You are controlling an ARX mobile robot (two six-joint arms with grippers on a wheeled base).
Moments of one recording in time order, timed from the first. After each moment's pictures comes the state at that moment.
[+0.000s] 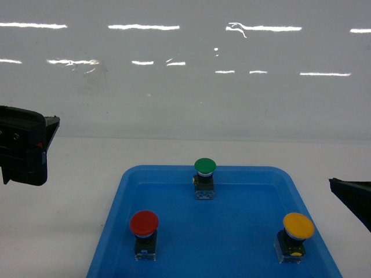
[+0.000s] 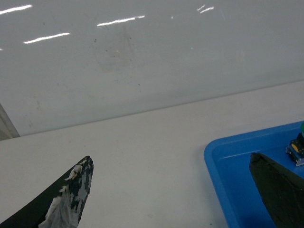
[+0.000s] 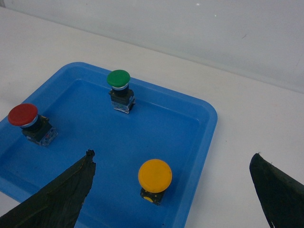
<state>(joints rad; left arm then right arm) -0.20 1.31 0.35 0.71 -0.17 0.14 0.11 1.30 0.35 0.53 -0.31 -0.10</state>
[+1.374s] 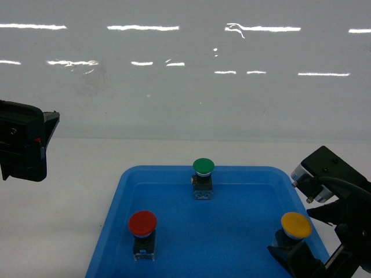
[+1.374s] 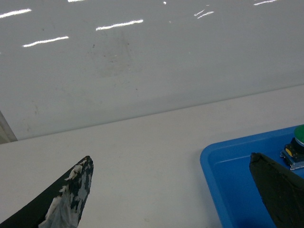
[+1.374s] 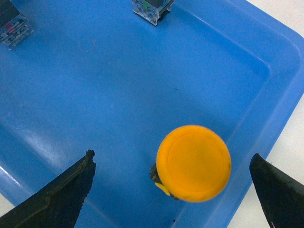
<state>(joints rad) -0.19 1.30 0.35 0.71 -0.17 0.13 0.20 1.84 0.58 0.48 -0.32 -0.37</state>
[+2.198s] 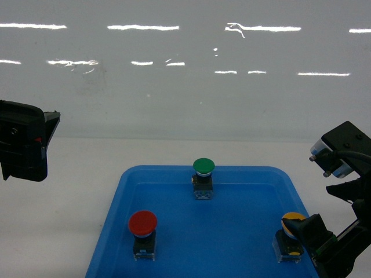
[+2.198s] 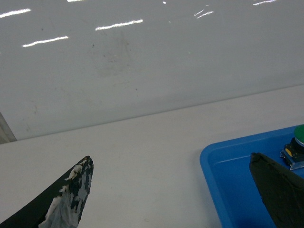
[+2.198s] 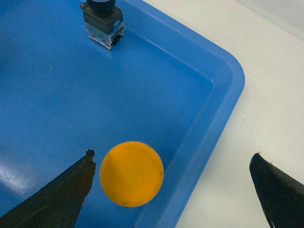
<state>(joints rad) -0.19 1.30 0.35 0.71 -0.17 0.13 0.17 1.78 0.57 0.53 -0.23 -0.35</state>
